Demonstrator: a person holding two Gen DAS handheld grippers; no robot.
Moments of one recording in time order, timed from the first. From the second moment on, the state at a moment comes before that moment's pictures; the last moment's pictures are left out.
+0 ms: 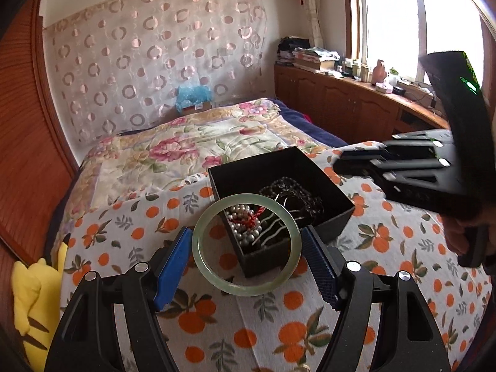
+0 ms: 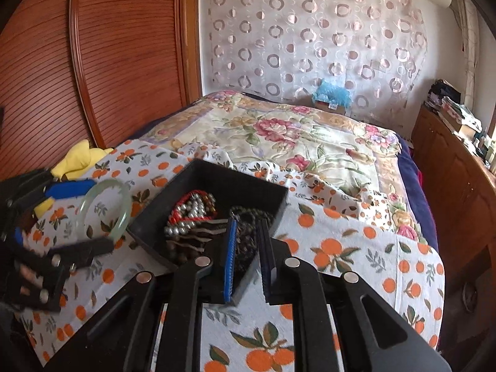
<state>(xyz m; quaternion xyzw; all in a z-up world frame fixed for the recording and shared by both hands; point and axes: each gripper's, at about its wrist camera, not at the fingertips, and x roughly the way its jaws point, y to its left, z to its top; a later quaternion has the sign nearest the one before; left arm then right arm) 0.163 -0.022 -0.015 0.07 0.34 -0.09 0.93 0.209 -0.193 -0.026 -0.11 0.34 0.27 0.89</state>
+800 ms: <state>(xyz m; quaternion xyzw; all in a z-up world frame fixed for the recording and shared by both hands) 0.224 -0.051 -0.036 0.07 0.37 -0.08 0.92 0.147 -0.232 -0.074 -0.11 0.36 0.29 0.88</state>
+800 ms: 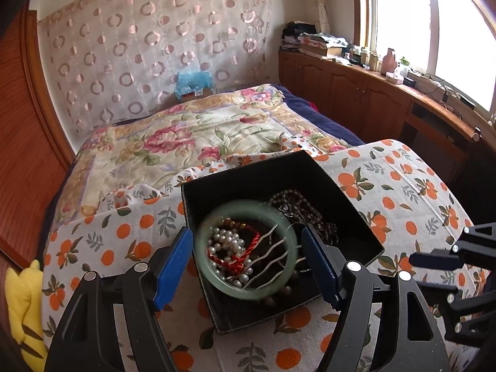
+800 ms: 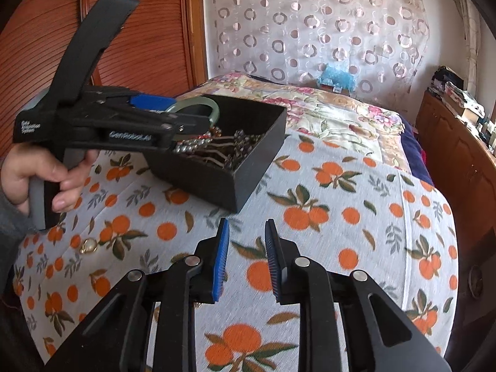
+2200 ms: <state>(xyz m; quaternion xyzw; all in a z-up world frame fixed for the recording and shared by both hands) 0.058 -0.020 -0.079 0.04 0.41 -0.16 0.90 0.100 -0.217 -0.091 -0.16 0.37 0.32 0.86</state>
